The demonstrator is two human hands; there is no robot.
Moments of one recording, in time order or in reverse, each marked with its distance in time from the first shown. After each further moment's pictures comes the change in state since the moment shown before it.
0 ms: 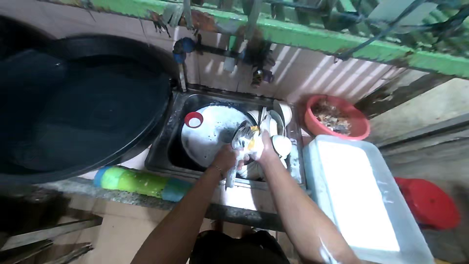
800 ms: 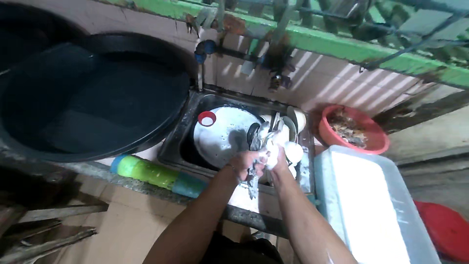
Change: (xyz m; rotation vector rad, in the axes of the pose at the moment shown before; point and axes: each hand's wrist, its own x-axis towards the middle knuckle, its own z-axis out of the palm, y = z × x) left_hand -0.007 -0.001 0.015 -0.498 -0.240 -0.169; right_hand -0.021 0.015 -0.022 -0.072 -0.008 -0.162
